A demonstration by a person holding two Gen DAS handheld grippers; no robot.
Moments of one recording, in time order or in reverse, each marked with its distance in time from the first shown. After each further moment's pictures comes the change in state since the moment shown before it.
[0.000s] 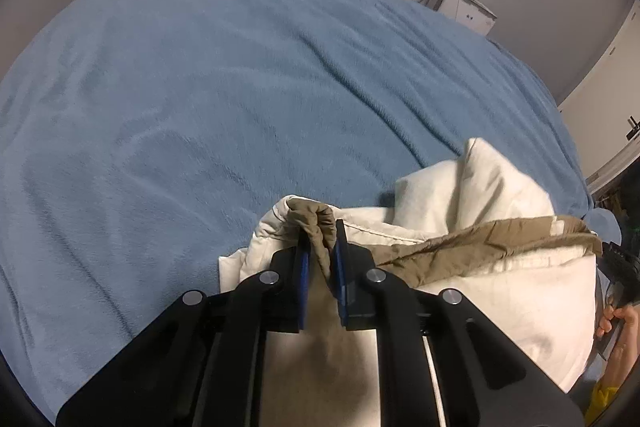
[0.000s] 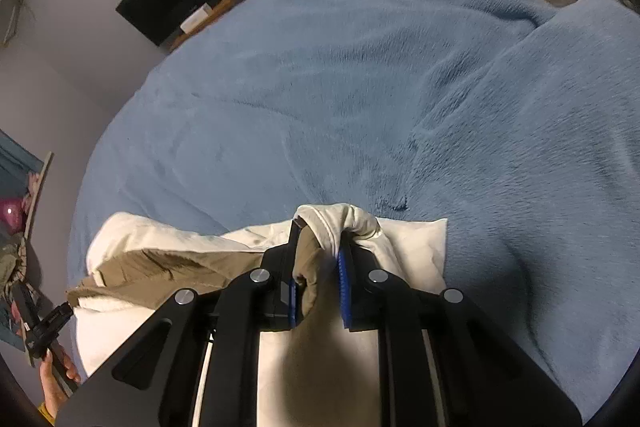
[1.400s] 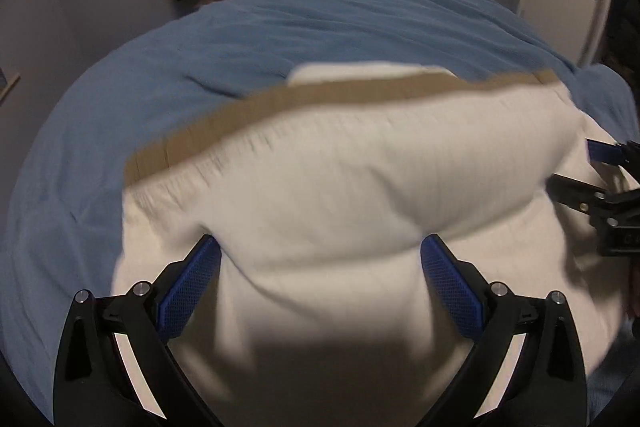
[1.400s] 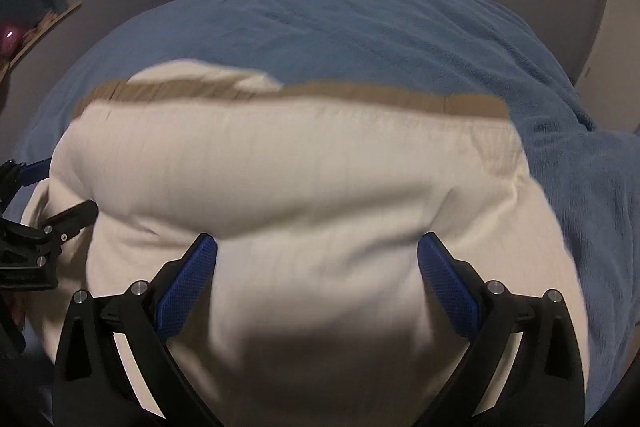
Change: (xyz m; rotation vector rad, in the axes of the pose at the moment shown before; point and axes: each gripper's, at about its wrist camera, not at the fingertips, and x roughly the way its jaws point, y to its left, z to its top) left arm 0.001 -0.140 -0.082 0.436 -0.068 0.128; right arm -0.002 0.129 -0.108 -0.498 -0.033 -0.140
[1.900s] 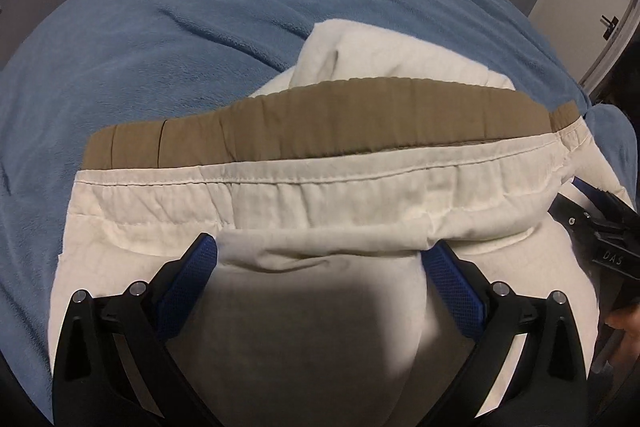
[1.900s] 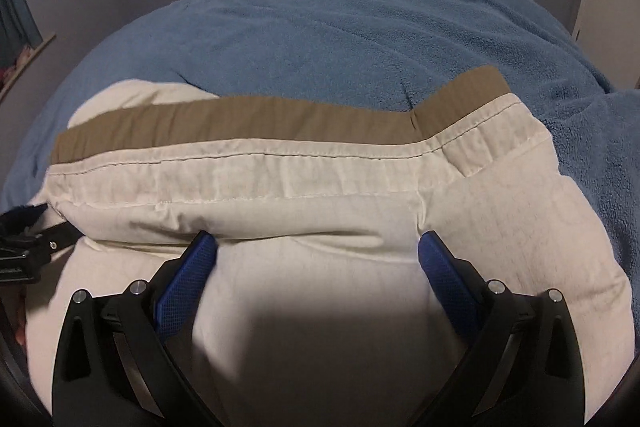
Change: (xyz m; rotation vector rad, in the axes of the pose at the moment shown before) left arm 0.065 0.027 0.000 -0.150 0.121 -0.167; right arm 0.057 -0.028 -0.004 0.108 0.005 -0.003
